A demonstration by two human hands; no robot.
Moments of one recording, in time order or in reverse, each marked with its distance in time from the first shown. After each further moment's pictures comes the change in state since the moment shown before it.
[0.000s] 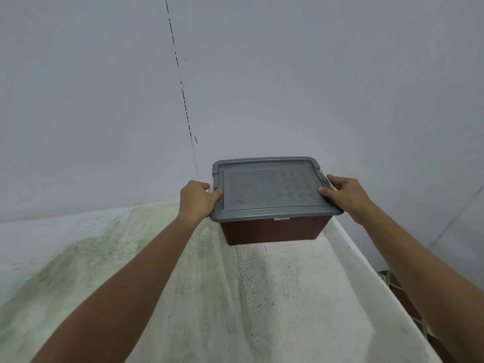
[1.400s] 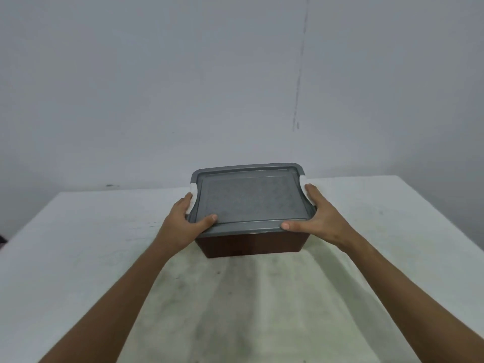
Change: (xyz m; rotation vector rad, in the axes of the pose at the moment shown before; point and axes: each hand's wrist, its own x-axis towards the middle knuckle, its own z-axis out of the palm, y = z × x) left_hand -0.074 -0.219 -0.243 -0.048 -0.031 -0.020; right_hand -0.182 -0.128 0.252 0.012 -0.391 -0.243
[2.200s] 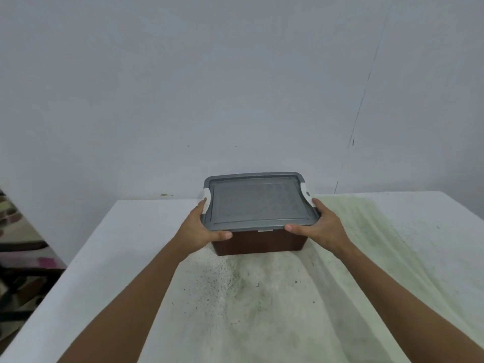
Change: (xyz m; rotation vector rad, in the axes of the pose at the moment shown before) left_hand 0.029 -0.086 -0.141 -0.152 -0.191 -0.020; right_hand 0.030 -0.077 0.155 -0.056 0.196 0.076
